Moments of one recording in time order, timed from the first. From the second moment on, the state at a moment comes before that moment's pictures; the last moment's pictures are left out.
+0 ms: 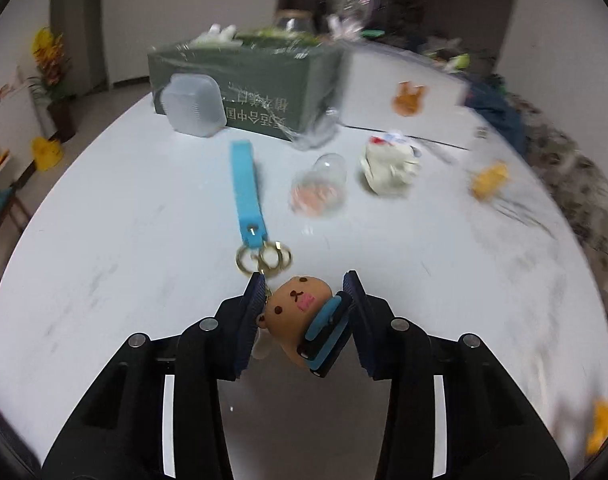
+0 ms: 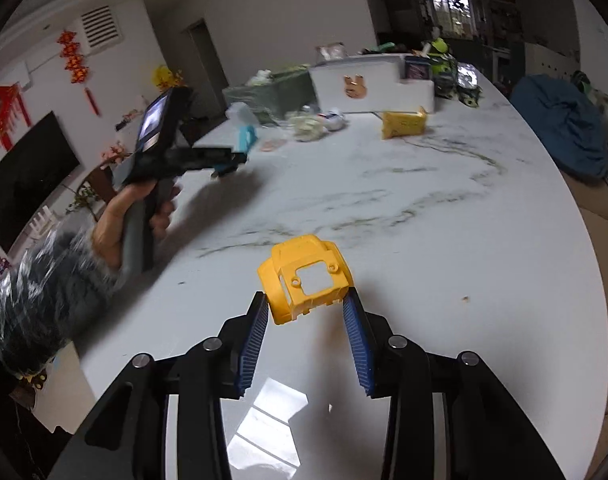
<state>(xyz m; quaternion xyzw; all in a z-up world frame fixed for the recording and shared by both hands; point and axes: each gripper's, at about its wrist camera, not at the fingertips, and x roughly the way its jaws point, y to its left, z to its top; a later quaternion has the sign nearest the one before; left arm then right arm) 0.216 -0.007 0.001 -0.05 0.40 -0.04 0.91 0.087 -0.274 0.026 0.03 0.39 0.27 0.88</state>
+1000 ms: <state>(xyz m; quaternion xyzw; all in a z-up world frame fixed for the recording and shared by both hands) -0.195 -0.026 -0.092 0.06 0.51 -0.33 0.79 -0.137 -0.195 -0.104 0.00 0.55 0.35 0.76</state>
